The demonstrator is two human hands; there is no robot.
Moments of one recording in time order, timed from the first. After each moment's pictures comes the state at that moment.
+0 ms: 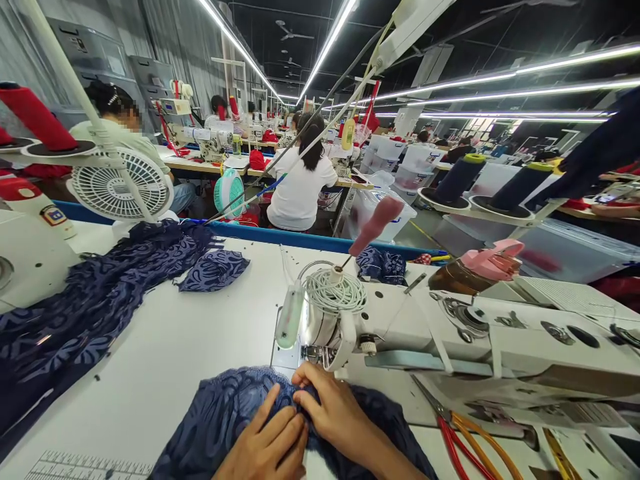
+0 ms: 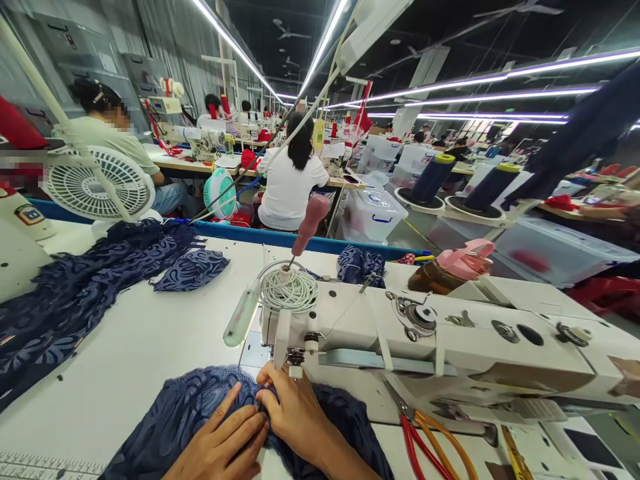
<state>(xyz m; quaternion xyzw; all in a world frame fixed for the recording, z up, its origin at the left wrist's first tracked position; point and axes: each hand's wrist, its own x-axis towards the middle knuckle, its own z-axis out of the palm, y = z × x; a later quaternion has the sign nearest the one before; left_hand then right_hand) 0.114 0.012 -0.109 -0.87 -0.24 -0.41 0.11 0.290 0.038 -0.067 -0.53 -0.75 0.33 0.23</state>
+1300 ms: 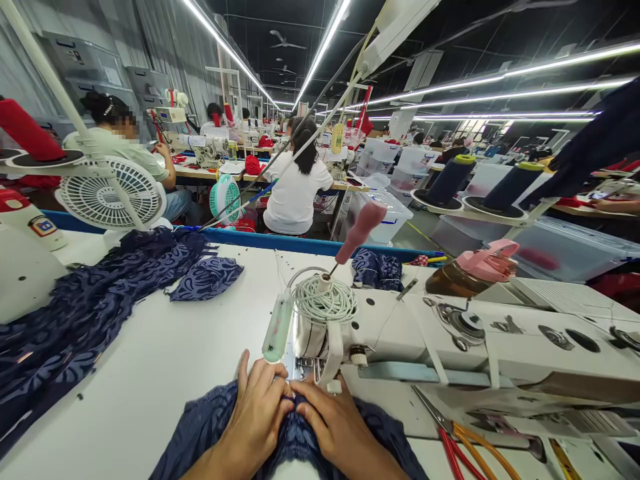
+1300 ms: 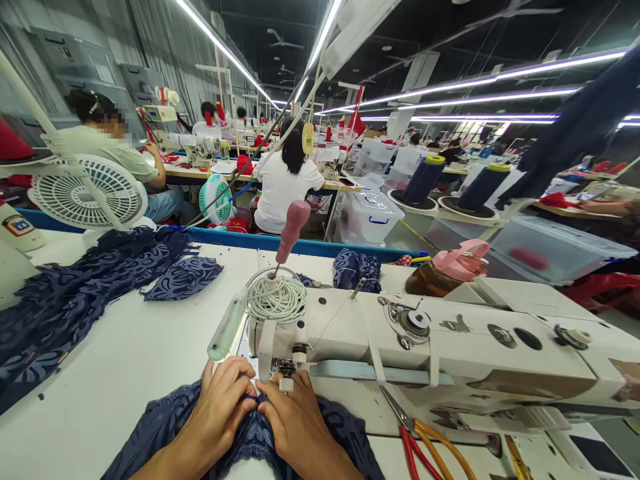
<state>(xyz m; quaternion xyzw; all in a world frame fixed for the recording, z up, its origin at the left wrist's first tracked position) 0.113 0.050 -0.102 -0.84 -0.44 -0.28 -0.17 0.311 0.032 -0.085 -0.51 -0.81 0.19 0.20</state>
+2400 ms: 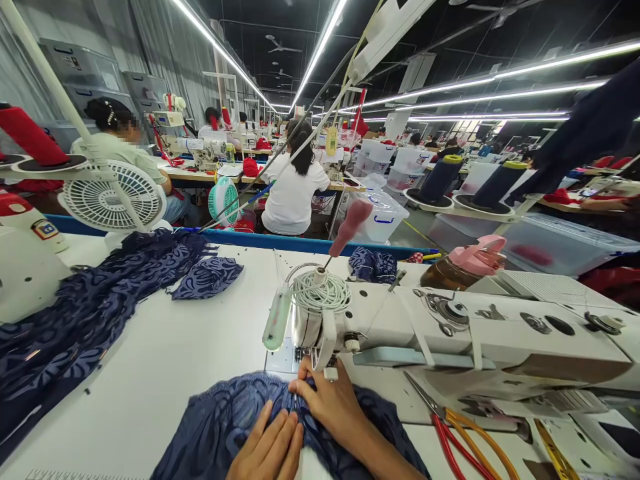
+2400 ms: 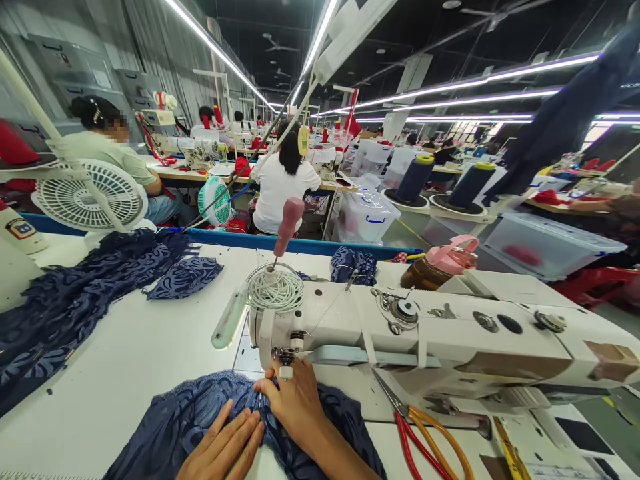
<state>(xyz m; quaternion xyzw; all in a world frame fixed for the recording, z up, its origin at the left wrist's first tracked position) 0.106 0.006 -0.114 -0.89 -0.24 -0.32 0.21 0.291 0.046 -0.072 -0.60 -0.75 0.16 0.20</state>
